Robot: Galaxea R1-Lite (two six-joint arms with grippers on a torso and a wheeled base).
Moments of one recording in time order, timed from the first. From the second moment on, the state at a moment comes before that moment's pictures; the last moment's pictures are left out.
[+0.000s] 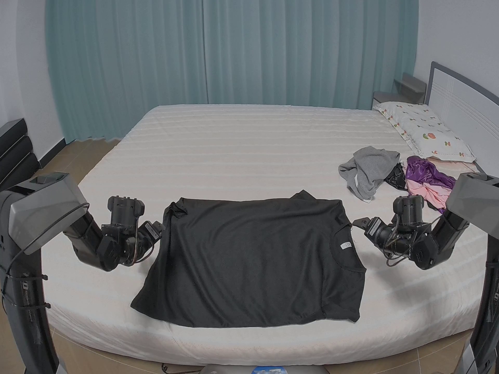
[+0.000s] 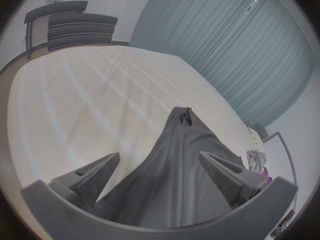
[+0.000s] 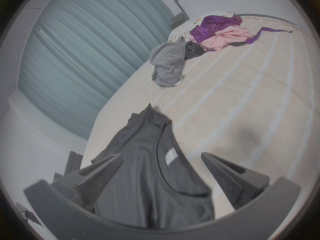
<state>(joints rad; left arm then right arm) -0.14 2.28 -0.93 -0.66 0.16 -0.82 0.14 2.27 -0.84 -0.85 0.03 0.78</state>
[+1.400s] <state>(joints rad) -0.17 2.34 -0.59 -0.97 0.19 -0.84 0.18 2.09 -0.40 -1.08 0.05 0.80</state>
